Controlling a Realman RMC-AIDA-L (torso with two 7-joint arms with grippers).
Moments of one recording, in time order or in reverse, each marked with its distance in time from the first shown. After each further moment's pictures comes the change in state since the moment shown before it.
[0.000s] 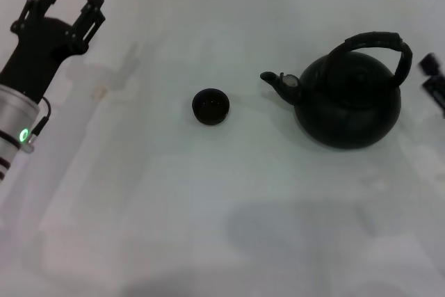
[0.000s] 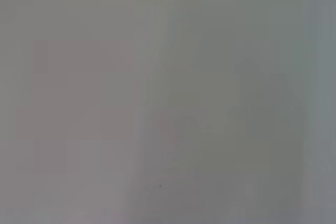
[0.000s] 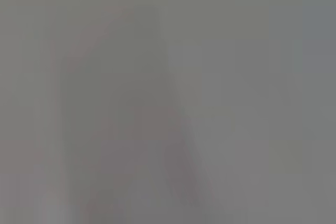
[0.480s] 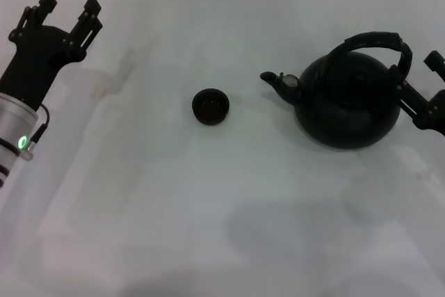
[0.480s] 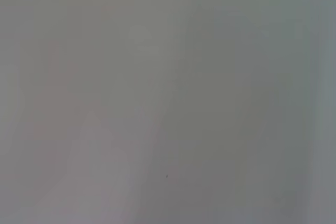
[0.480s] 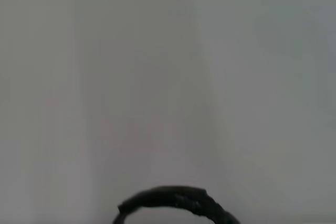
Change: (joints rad) left arm 0.021 0.001 0.000 0.013 -0.003 -0.006 0.000; right arm 0.046 0.001 -0.074 -0.013 0.000 0.122 0.005
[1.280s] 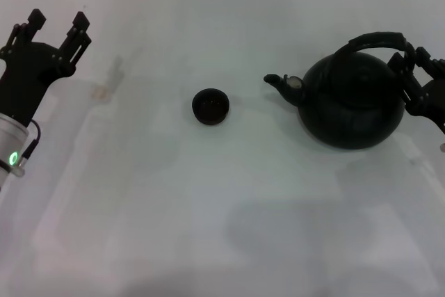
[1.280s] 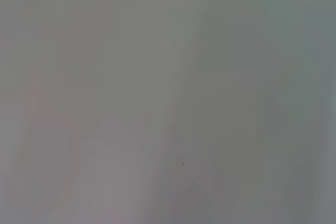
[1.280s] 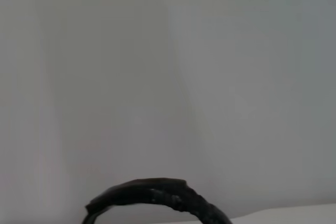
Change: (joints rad) left arm 0.048 0.002 -0.001 0.003 0.000 0.008 -0.003; right arm 0.019 0.001 0.003 -0.049 0.053 0.106 0.002
